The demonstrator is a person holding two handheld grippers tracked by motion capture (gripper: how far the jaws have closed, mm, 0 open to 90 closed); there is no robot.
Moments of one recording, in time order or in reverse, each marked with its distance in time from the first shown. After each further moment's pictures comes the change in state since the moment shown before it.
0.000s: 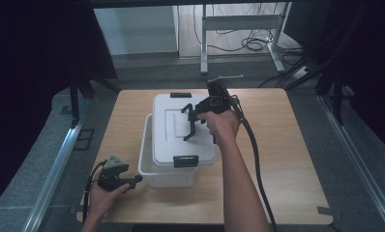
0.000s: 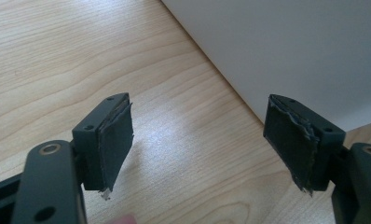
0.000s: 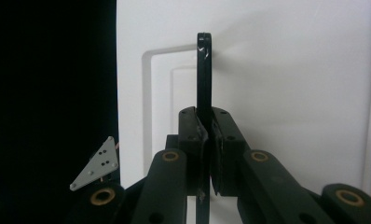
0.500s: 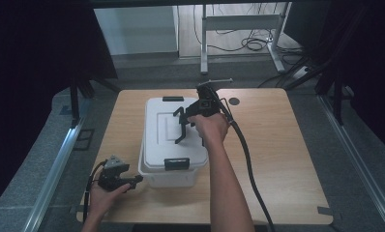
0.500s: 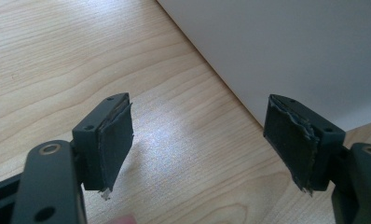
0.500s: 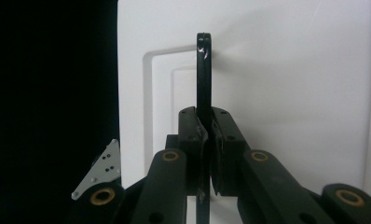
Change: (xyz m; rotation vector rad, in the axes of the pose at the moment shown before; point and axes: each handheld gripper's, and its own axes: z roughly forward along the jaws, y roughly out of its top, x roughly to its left) left arm -0.001 0.001 0.001 0.002 -0.003 0.008; right arm 0.013 -0.005 0.023 0.012 0.002 0.012
